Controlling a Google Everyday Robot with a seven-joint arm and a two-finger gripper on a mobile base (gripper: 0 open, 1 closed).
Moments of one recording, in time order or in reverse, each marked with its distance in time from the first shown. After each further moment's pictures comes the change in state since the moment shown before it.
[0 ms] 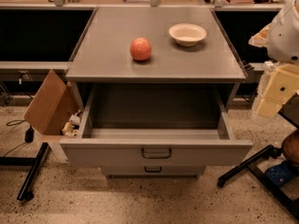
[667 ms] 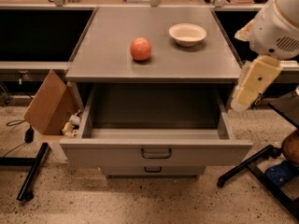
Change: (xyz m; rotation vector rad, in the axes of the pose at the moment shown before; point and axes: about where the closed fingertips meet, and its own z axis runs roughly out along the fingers) arm -0.024 -0.028 0.019 0.017 -0.078 0.011
